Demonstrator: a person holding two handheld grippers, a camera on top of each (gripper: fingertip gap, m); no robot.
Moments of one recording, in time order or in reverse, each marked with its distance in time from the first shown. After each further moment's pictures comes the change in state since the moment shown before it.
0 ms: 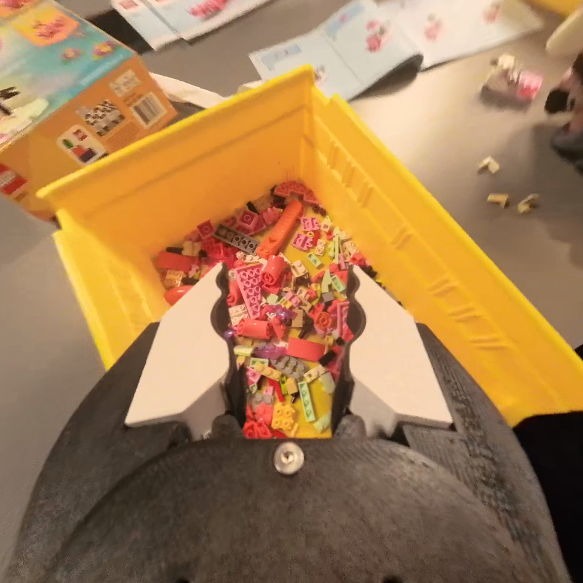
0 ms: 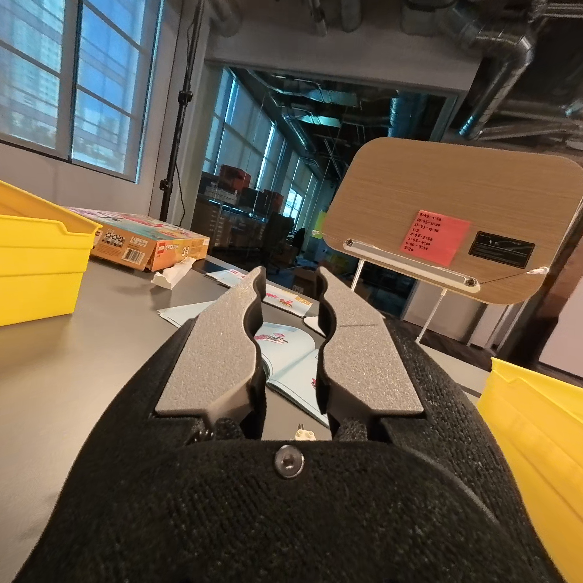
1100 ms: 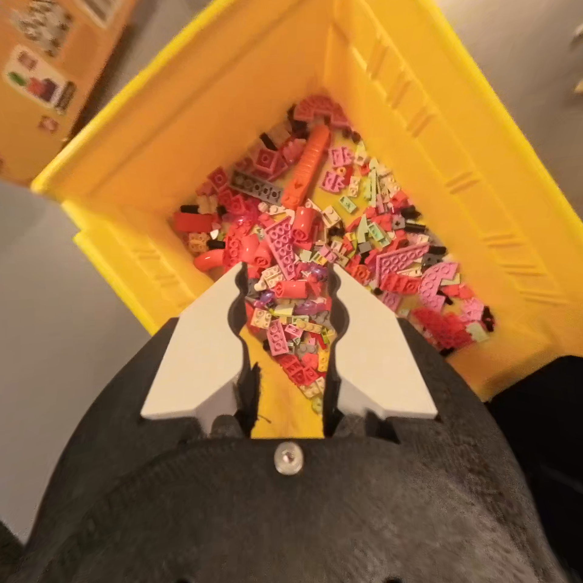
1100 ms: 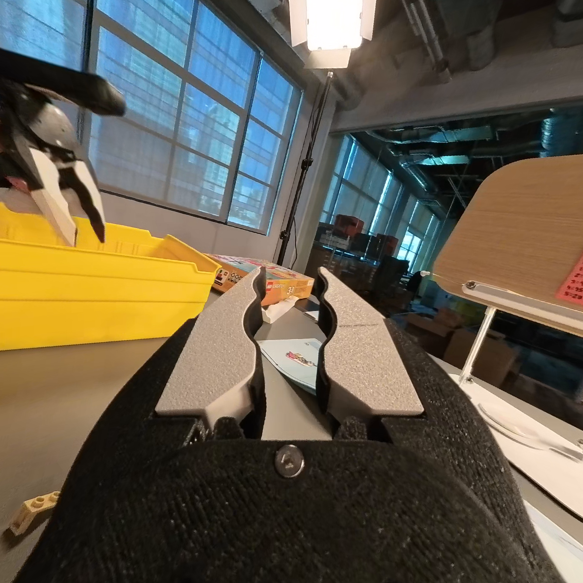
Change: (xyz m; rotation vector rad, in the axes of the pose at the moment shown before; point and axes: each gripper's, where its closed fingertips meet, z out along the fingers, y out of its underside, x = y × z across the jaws) left arm -0.028 0.018 0.002 -0.395 0.031 0.111; right arm -0.047 -0.020 0.008 0.168 -0.403 0.181
